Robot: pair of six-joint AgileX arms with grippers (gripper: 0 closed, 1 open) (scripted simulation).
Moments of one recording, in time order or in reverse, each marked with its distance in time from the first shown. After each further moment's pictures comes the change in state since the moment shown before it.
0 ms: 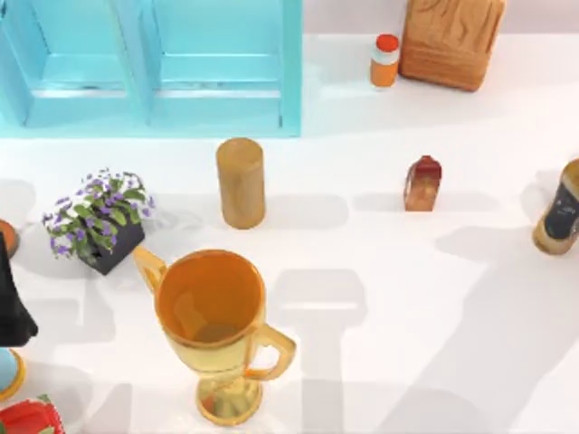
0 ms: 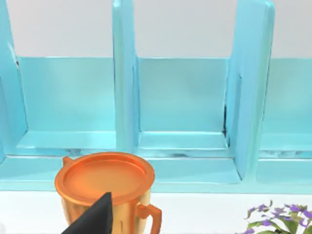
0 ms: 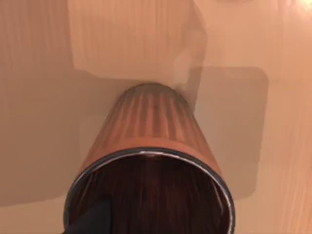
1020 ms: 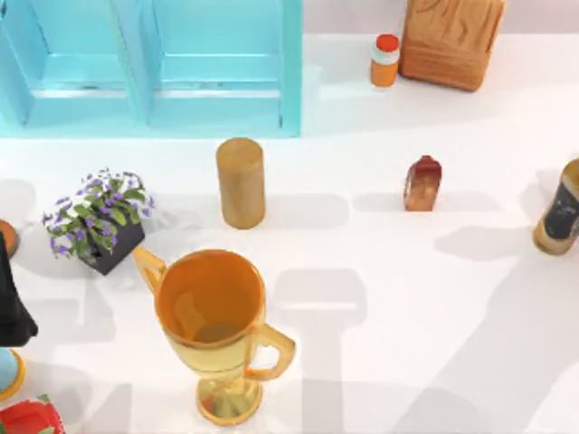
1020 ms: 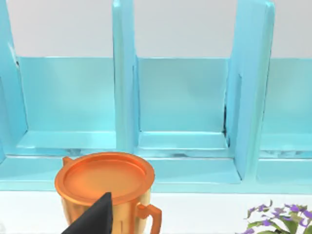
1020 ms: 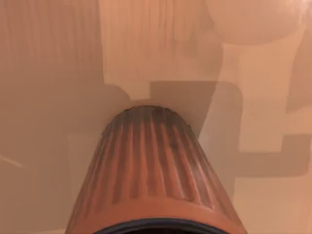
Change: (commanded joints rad) left arm 0.000 0.000 0.000 0.000 0.000 0.000; right arm -0.003 0.010 -0.078 0.089 0.000 -0.003
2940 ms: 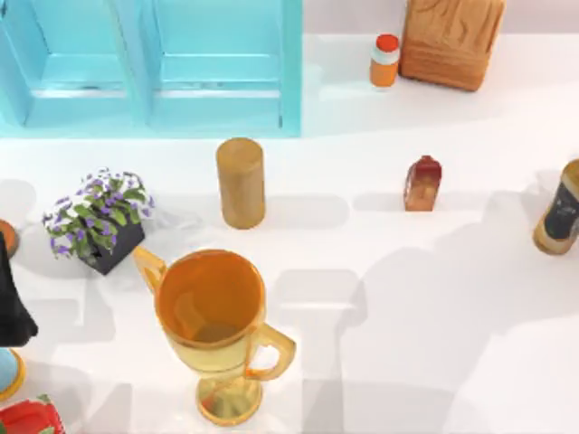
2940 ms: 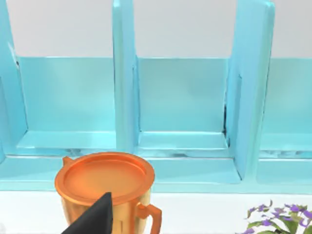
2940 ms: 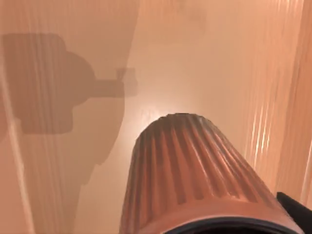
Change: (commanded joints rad) left arm 0.000 0.000 0.000 0.000 0.000 0.000; right arm 0.008 -0.020 0.480 -0.504 0.000 0.010
